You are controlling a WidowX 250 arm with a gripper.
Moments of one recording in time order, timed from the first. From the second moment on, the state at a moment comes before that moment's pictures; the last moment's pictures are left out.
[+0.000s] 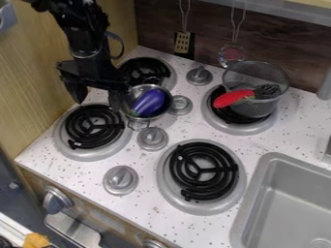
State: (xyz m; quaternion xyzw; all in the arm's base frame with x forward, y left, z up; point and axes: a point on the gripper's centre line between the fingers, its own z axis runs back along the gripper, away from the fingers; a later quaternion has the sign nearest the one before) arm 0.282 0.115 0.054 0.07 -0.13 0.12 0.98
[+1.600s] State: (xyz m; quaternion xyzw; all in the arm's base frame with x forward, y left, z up) arm 0.377 0.088 0.013 0.04 -0.20 -0.04 0.98
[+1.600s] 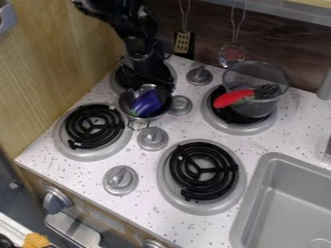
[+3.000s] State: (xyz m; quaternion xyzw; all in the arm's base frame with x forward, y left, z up) arm 0.381 0.097 -0.030 0.05 -0.17 -0.03 0.98
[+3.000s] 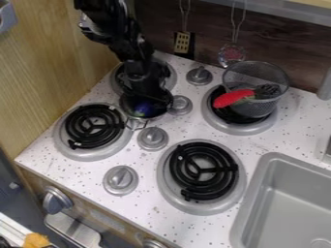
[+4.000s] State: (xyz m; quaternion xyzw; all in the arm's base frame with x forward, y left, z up) arm 0.362 0.047 0.046 0.13 -0.12 0.08 0.98
